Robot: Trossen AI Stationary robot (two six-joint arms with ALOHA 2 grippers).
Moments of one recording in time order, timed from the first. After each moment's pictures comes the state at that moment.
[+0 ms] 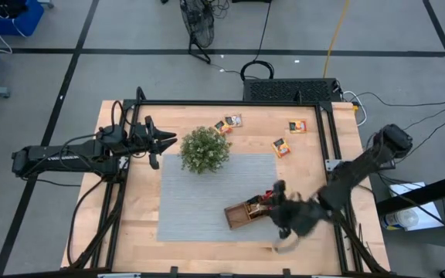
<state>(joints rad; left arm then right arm) 0.17 0.56 0.40 0.19 -0.05 -0.05 0.72 1.39 0.87 -0.26 0.74 0.01</state>
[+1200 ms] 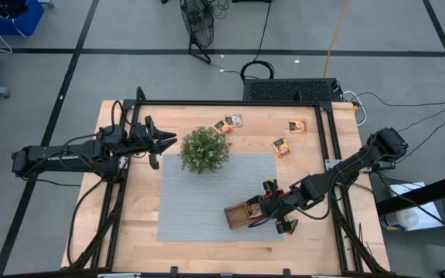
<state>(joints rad) 0.17 0.56 0.40 0.19 -0.05 -0.05 0.49 1.47 0.87 -0.40 0.11 0.22</state>
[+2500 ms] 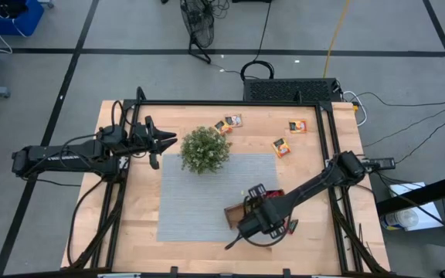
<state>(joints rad) 0.17 0.56 0.40 0.19 -0.05 -0.05 0.50 1.98 1.62 -1.34 0.18 0.05</state>
